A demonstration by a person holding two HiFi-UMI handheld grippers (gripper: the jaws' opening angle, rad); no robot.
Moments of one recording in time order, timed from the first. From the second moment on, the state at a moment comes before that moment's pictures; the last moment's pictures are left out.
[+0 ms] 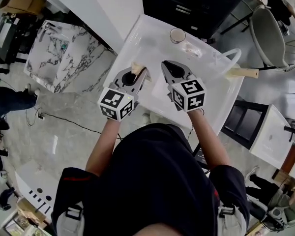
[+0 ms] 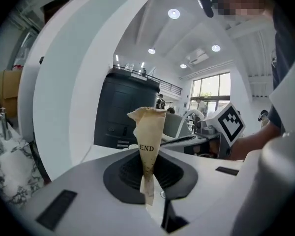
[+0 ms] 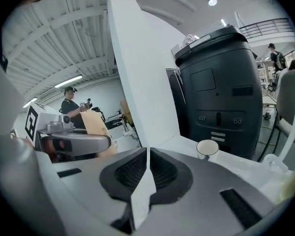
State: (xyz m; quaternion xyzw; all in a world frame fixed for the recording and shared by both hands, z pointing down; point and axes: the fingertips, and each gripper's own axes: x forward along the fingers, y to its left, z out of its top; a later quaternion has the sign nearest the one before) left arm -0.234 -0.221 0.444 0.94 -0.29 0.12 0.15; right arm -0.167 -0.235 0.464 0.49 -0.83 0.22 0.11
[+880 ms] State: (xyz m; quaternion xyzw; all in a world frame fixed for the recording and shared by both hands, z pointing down) left arm -0.198 -0.258 0.472 0.93 -0.27 0.16 0.16; right arm -0.162 -0.269 0.484 0.49 -0.82 0.27 0.08
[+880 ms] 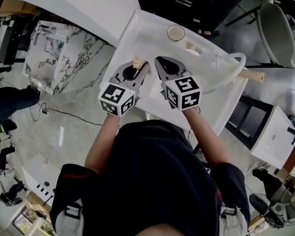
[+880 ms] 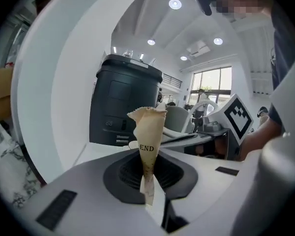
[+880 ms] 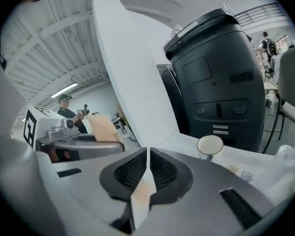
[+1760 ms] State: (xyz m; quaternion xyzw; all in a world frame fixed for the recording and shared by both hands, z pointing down) left arm -0.146 -0.325 0.459 0.97 -0.12 0.16 0.13; right arm -0.100 -0.302 0.504 0.64 -0.70 0.30 0.07
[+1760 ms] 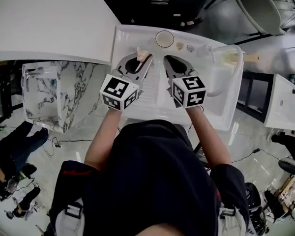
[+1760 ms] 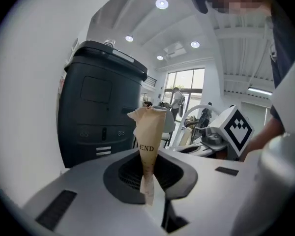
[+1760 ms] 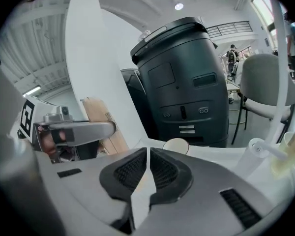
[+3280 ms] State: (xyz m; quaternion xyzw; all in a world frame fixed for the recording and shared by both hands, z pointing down) left arm -0.054 -0.380 0.486 0.98 -0.05 0.16 0.09; right arm -0.063 -0.299 0.522 0.70 -0.62 0.34 0.05
